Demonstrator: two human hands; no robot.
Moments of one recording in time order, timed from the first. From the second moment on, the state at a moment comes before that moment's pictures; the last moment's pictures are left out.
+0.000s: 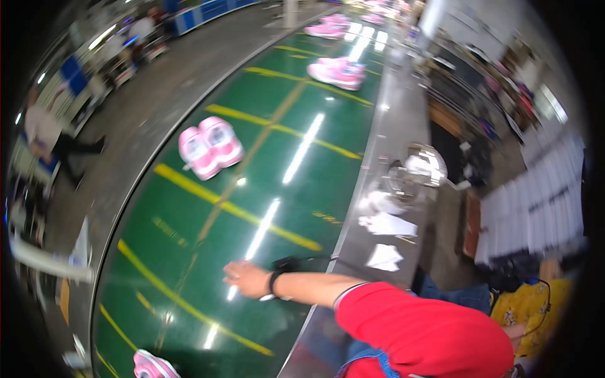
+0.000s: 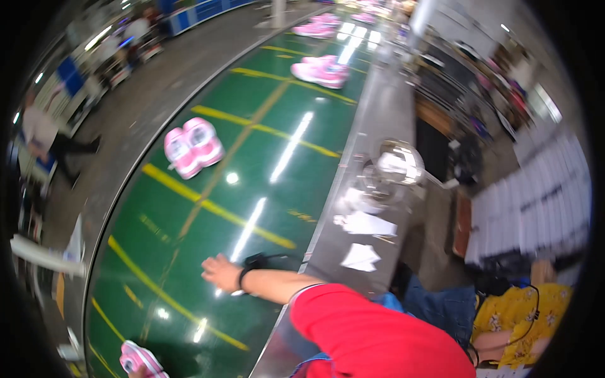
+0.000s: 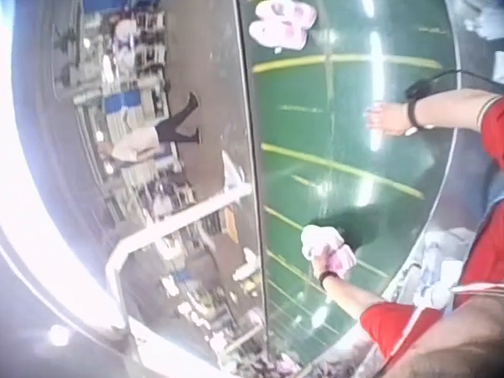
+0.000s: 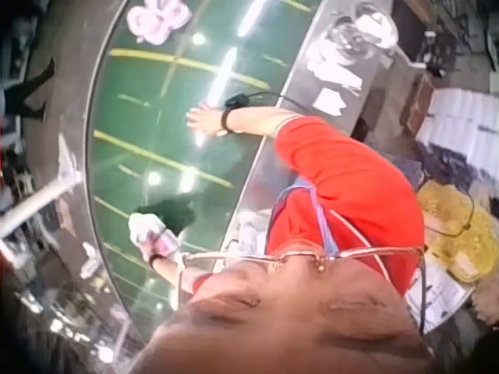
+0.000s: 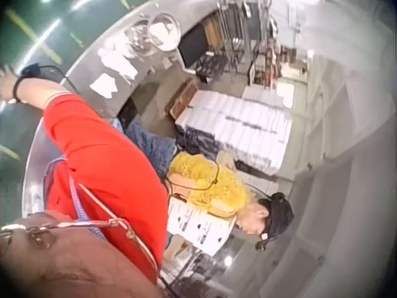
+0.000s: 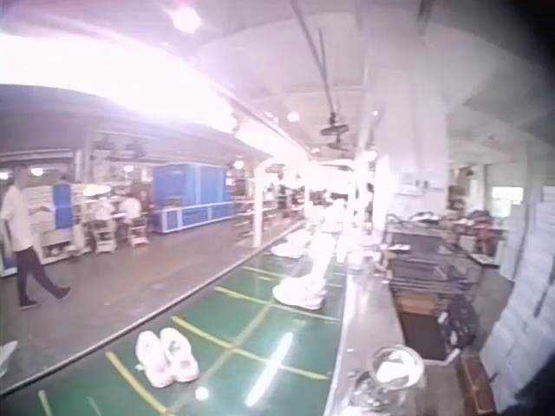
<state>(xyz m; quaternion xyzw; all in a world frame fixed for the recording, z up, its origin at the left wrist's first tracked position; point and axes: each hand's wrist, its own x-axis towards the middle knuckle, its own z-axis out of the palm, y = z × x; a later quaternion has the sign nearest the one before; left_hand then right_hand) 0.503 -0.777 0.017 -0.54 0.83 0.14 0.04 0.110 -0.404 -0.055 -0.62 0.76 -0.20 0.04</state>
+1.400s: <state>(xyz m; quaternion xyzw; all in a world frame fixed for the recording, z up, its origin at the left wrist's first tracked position) 0.216 -0.151 -0.014 -0.04 0.85 0.42 0.32 0.202 -0.103 0.000 -0.11 0.78 -0.47 0.40</state>
